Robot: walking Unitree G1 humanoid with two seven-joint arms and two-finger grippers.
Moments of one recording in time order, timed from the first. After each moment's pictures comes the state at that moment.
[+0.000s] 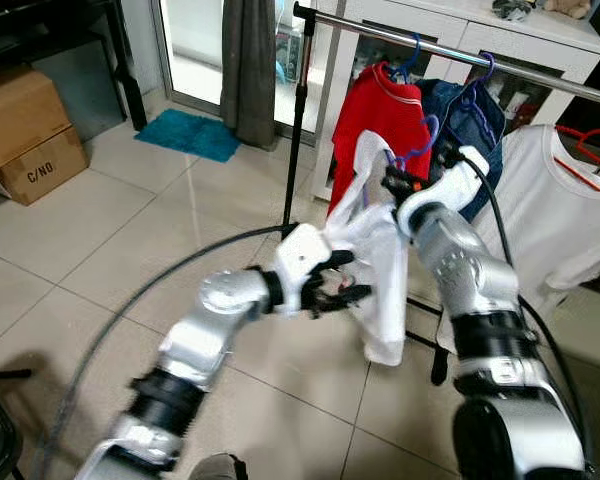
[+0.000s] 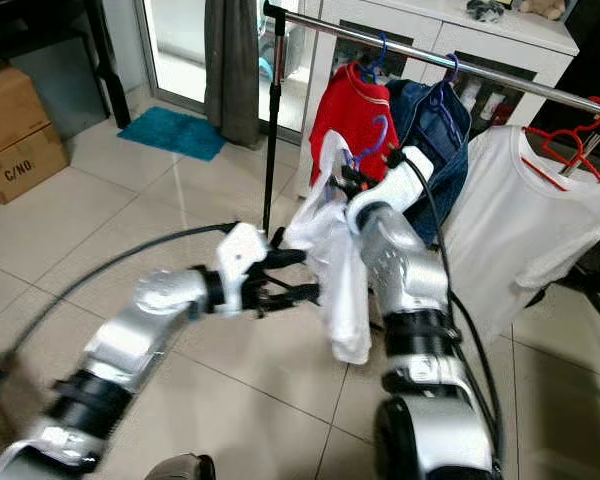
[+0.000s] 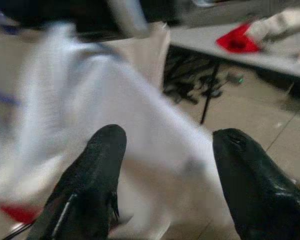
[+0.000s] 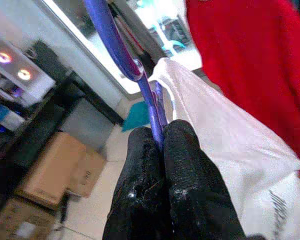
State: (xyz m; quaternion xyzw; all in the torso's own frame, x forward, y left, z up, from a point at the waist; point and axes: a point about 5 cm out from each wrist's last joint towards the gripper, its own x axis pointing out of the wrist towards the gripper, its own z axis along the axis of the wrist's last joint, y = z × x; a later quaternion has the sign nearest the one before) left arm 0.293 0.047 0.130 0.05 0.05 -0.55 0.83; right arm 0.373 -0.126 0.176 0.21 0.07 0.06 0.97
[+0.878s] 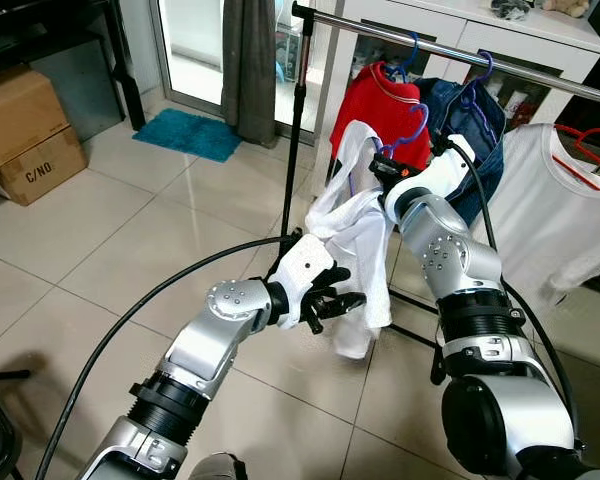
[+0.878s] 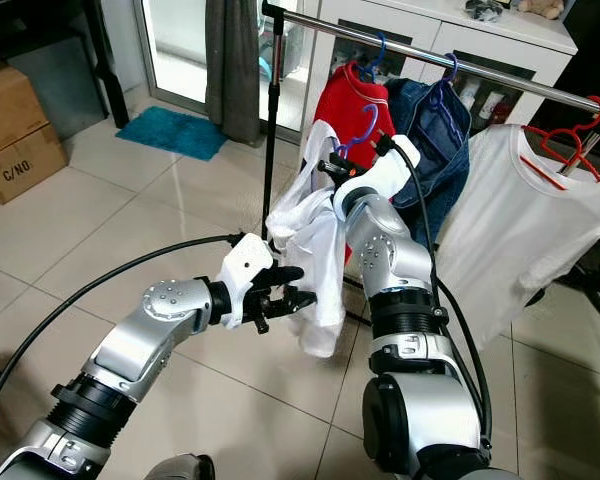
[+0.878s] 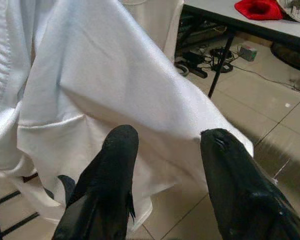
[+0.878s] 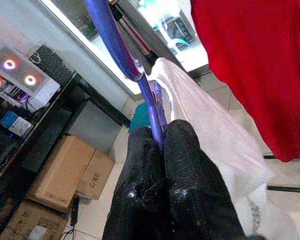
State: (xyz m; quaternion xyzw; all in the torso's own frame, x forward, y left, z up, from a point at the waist) left arm 0.290 0.055 0.115 0.09 0.11 -0.52 0.84; right arm 0.383 -0.118 0.178 0.22 0.08 0.06 0.97
